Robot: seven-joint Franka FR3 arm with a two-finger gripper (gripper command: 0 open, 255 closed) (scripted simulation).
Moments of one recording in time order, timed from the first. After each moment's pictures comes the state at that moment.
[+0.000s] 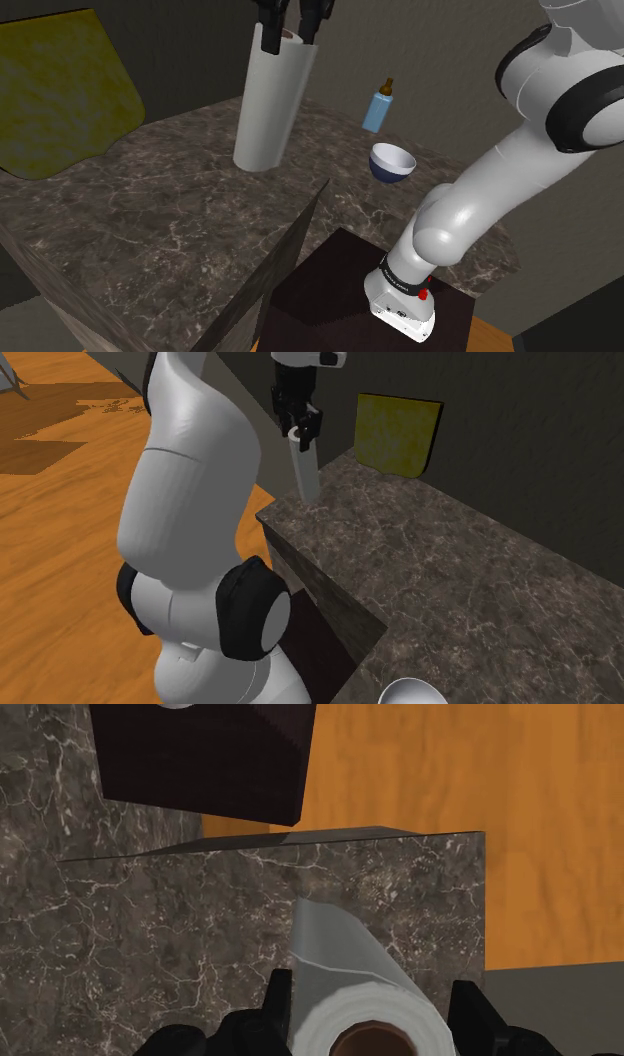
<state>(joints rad) 0.09 -0.23 0.54 -1.34 0.19 1.13 0.61</state>
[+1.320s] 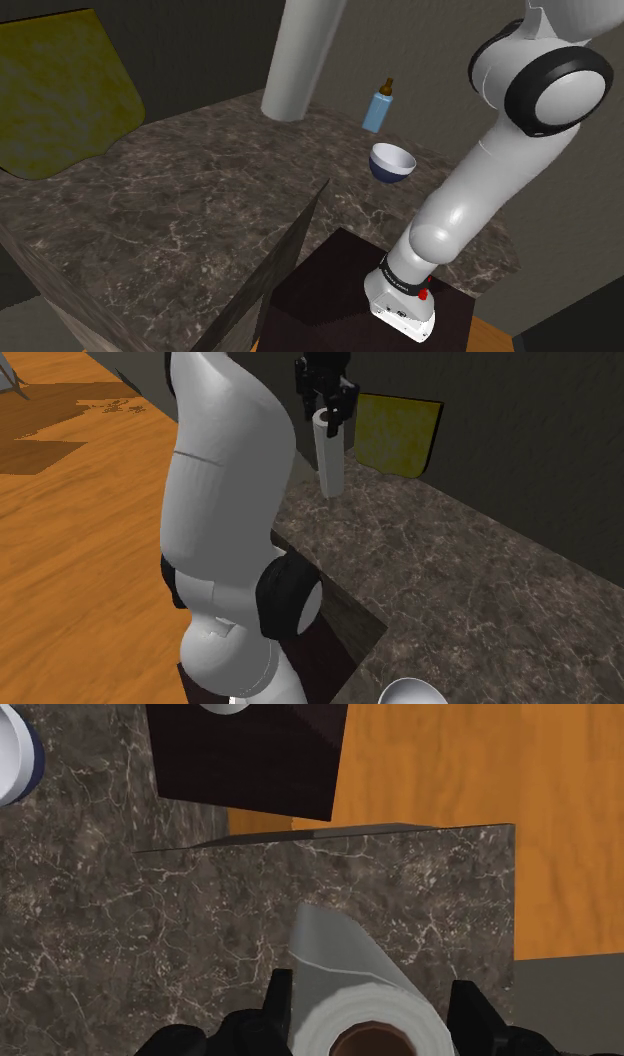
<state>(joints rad) 0.00 -0.09 0.54 -0.97 0.12 0.87 0.54</state>
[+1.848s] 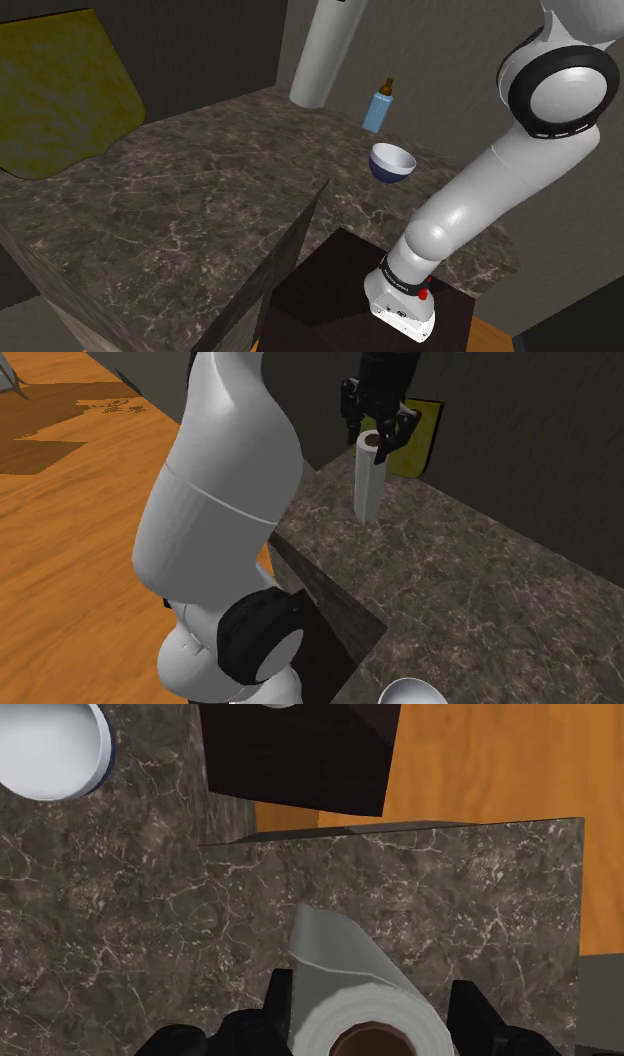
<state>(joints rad) -0.11 -0.20 0.34 -1.11 0.14 0.88 0.22</state>
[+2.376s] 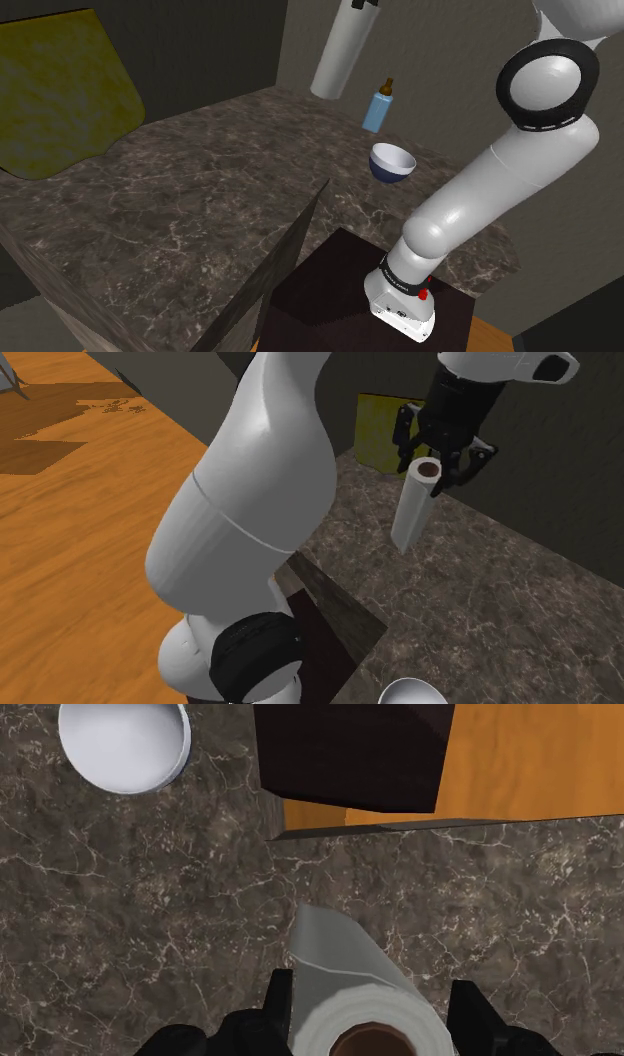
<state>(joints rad) -0.18 -0.20 0.18 -1.13 0.08 0.88 -0.05</state>
